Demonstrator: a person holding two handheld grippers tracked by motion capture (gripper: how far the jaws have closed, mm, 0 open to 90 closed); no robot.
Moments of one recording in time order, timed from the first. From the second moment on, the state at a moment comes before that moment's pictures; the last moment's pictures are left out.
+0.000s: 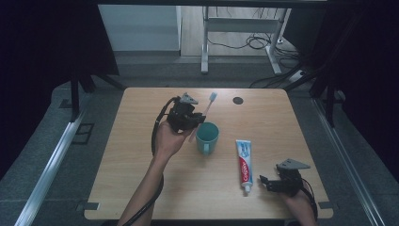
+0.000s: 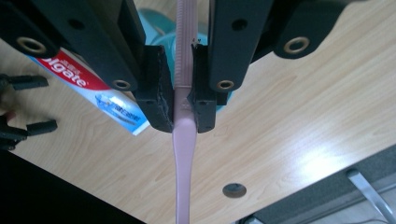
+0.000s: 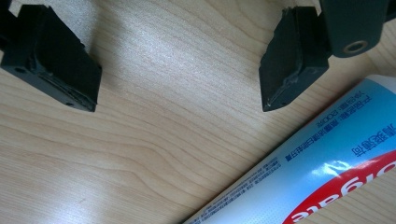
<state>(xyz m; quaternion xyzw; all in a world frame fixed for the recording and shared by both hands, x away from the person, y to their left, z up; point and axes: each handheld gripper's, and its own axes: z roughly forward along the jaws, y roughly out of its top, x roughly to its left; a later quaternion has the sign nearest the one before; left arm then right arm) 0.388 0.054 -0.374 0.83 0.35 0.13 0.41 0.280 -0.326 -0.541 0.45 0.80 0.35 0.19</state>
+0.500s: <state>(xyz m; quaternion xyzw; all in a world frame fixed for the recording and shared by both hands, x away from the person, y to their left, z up) 0.403 0.043 -0.379 0.82 0.36 0.14 0.43 0.280 -0.326 -0.541 0.45 0.80 0.35 0.19</state>
